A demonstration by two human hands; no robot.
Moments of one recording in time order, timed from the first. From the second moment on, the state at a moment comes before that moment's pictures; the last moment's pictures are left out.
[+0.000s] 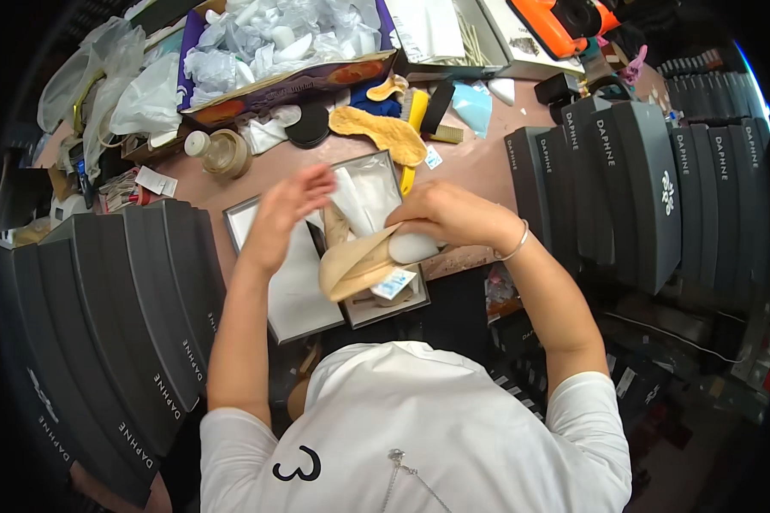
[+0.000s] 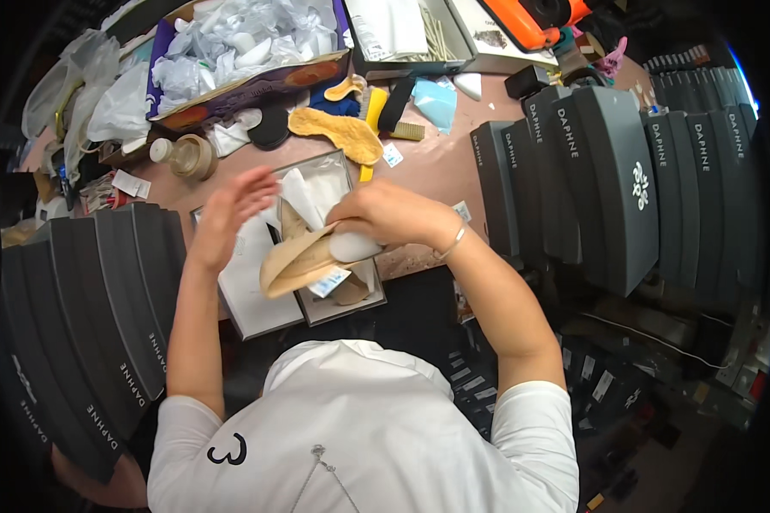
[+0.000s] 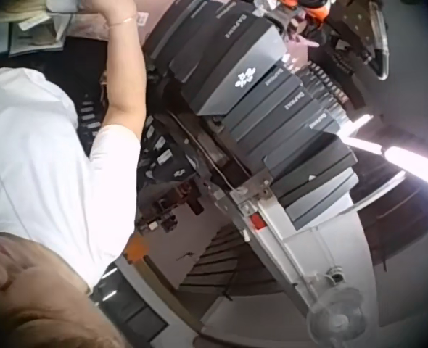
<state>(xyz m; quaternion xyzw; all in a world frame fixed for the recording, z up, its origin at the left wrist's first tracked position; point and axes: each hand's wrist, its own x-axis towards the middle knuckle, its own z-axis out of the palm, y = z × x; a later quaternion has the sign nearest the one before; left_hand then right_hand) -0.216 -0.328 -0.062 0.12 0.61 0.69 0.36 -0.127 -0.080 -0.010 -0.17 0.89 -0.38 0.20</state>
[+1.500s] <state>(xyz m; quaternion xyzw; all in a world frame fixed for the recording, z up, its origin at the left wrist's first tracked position) -0.103 -0.373 -0.110 -0.20 0.34 0.83 0.39 -0.097 -0.187 -0.070 0.01 0.87 -0.50 0.04</state>
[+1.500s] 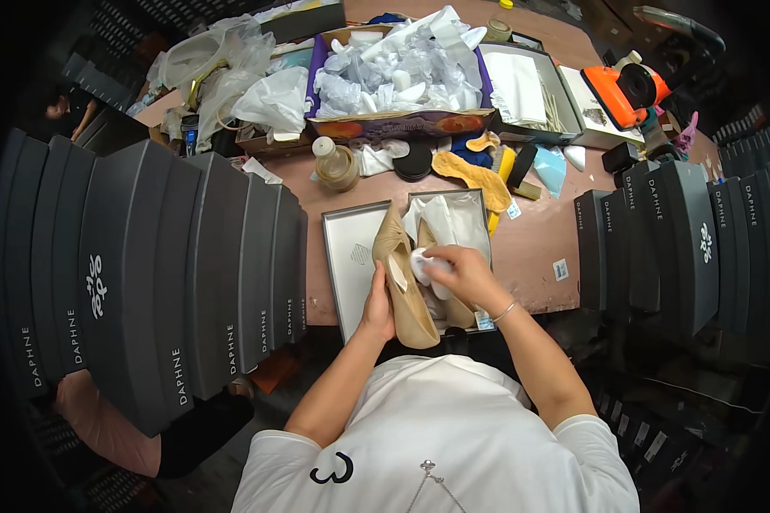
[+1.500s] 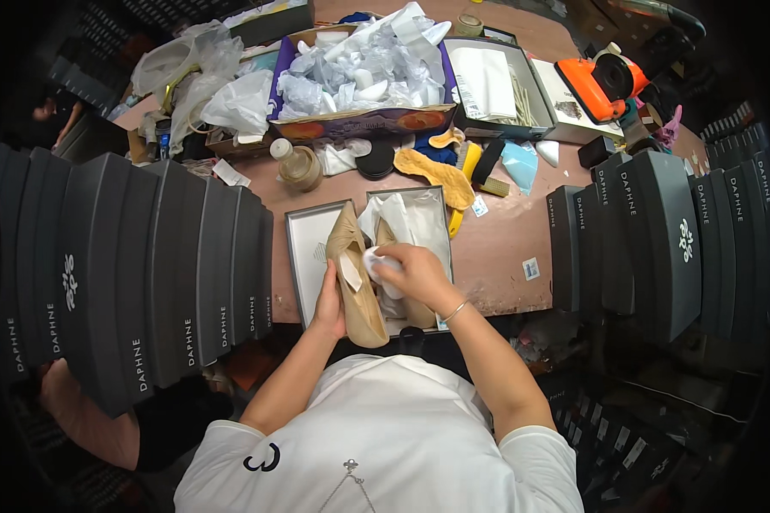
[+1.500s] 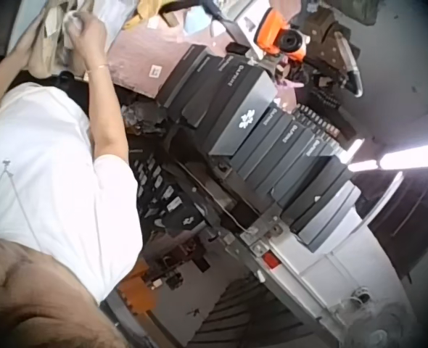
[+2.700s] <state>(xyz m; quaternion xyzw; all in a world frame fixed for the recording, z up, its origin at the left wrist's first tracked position) -0.075 -0.389 -0.093 -0.14 0.34 0.82 0.44 -0.043 -0.230 -0.054 -0.11 0.93 -0.34 -0.05</state>
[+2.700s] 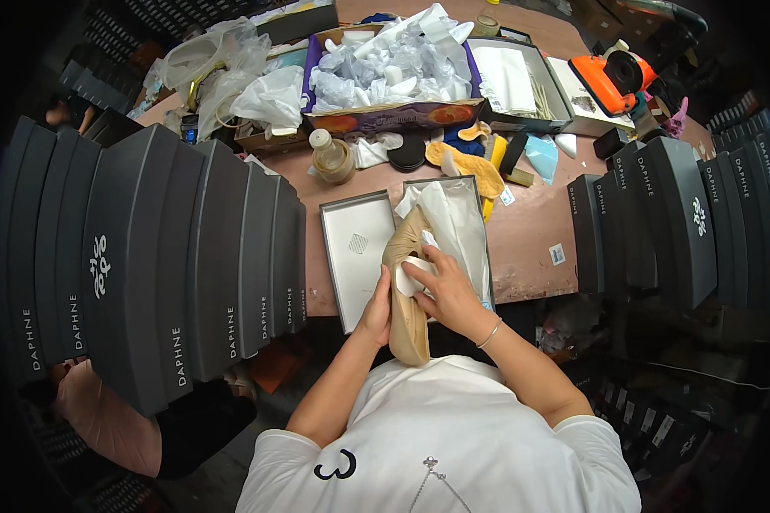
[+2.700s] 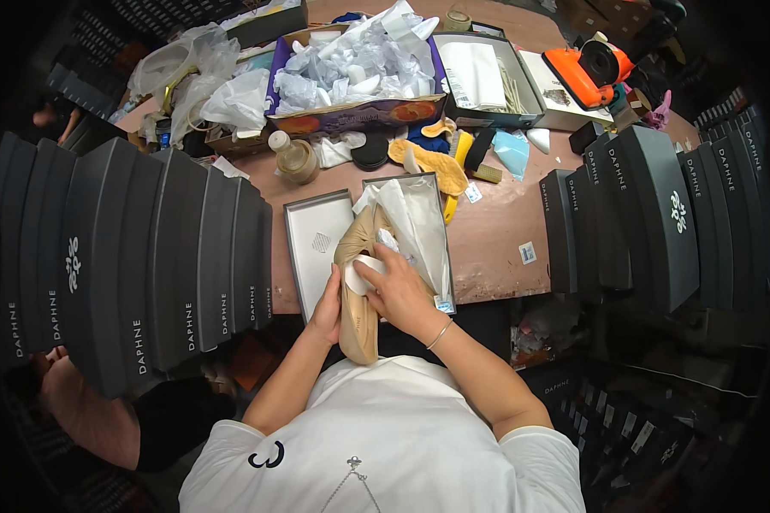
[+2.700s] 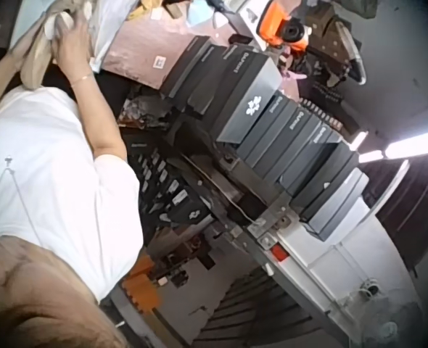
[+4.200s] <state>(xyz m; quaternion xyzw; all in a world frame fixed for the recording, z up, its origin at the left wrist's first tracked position) -0.098 -0.358 -0.083 -0.25 0.30 0.85 0.35 -0.183 -0.139 -0.049 -0.04 0.86 -0.51 -0.04</state>
